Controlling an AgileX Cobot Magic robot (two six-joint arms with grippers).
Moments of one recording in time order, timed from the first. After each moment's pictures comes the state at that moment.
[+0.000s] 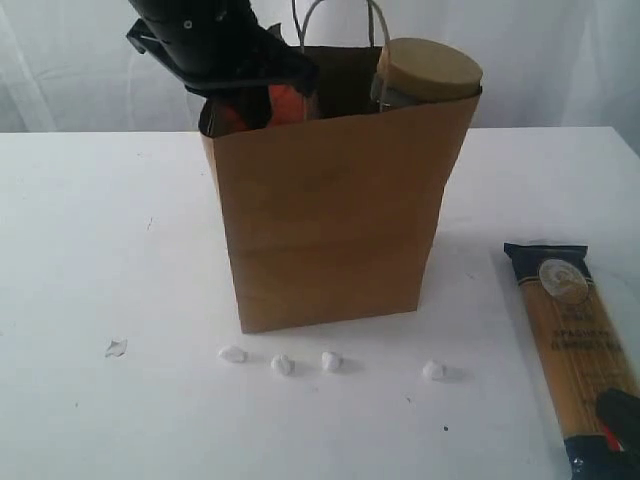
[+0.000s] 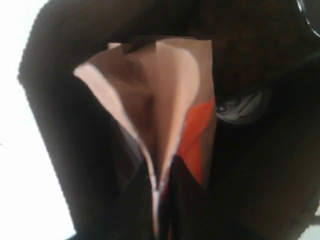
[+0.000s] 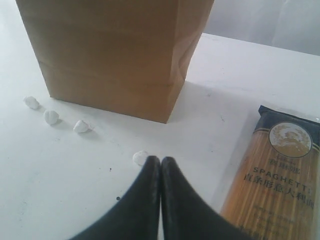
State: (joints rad) left arm -0.67 1.77 -1.86 -0.01 1.18 -0.06; right arm 0.47 0.06 0.00 -0.04 0.30 0.02
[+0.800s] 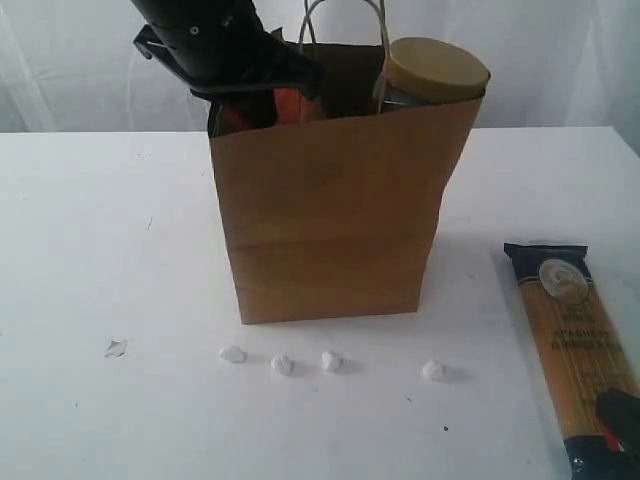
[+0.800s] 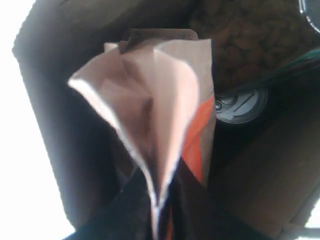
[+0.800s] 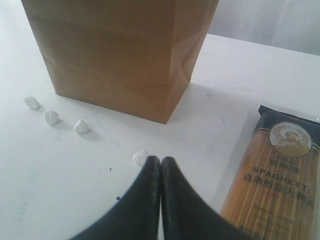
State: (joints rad) left arm -0.67 1.78 -1.86 -0.03 1.17 -0.06; right arm 0.47 0.06 0.00 -0.04 0.30 0.02
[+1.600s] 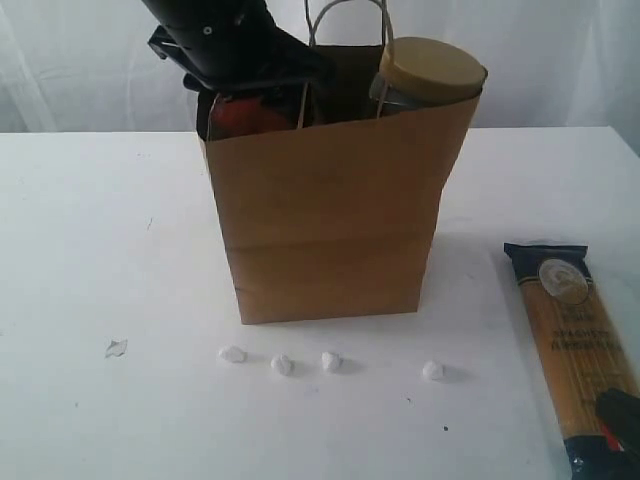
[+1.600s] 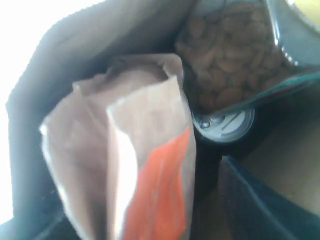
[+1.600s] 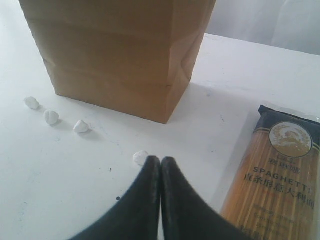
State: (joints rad) left arm -0.67 1.78 -1.86 -0.05 1.11 -0.05; right arm 0.47 0.06 0.00 -0.04 0.30 0.02
